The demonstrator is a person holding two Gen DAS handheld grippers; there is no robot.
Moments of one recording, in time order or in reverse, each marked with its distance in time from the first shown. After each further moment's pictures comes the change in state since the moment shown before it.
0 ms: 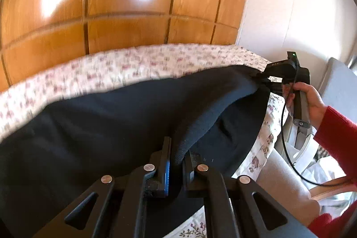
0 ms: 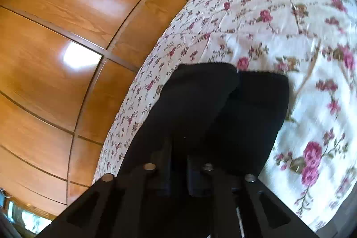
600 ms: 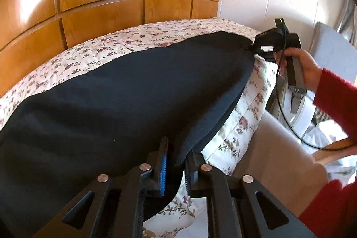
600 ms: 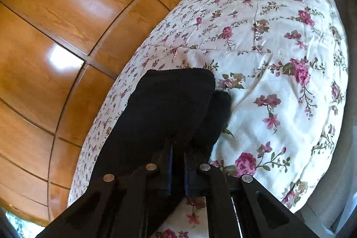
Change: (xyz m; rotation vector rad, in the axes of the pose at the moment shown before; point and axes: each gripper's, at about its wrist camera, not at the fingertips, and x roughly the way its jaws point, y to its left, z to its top) left arm 0.018 -0.030 -0.033 0.110 0.140 -0.066; right arm -0.022 -0.036 0.000 -0.028 -0.032 -0.140
